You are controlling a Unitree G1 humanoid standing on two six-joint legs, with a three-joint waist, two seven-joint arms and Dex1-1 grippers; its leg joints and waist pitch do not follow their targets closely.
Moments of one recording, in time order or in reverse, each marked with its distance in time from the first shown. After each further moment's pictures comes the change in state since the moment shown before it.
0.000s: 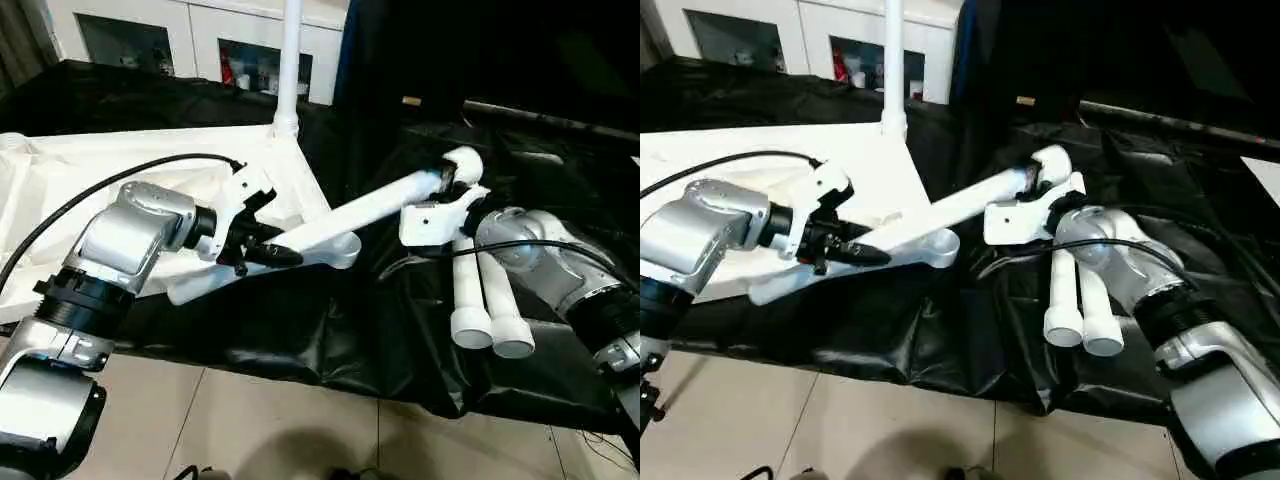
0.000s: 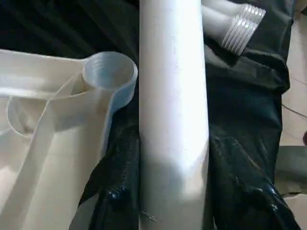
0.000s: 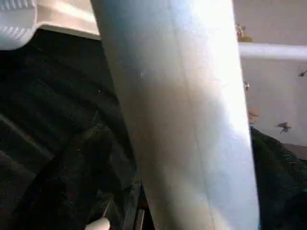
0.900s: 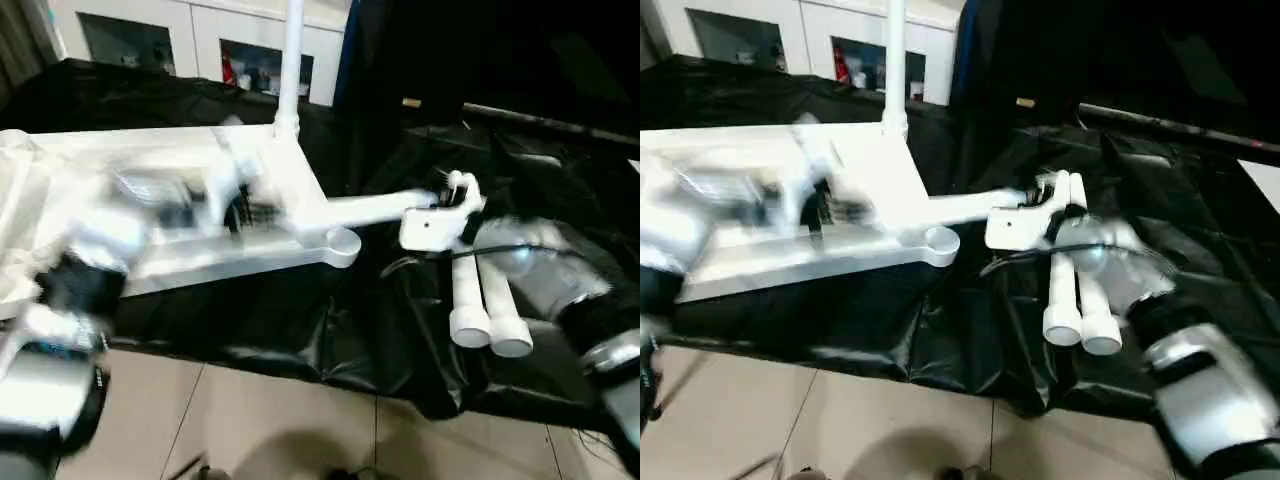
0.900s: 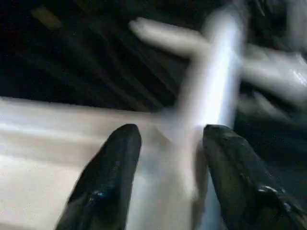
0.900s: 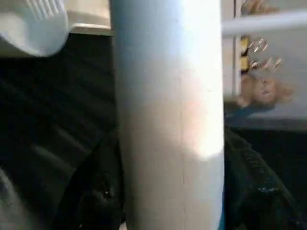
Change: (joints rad) left arm -0.112 -0.017 0.165 0.130 0.014 -0.201 0.156; right arm 0.017 0.073 -0.051 0.118 0.100 -0.015 0.071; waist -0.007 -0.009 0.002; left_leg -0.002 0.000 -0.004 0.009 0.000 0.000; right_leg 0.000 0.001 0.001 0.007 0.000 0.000
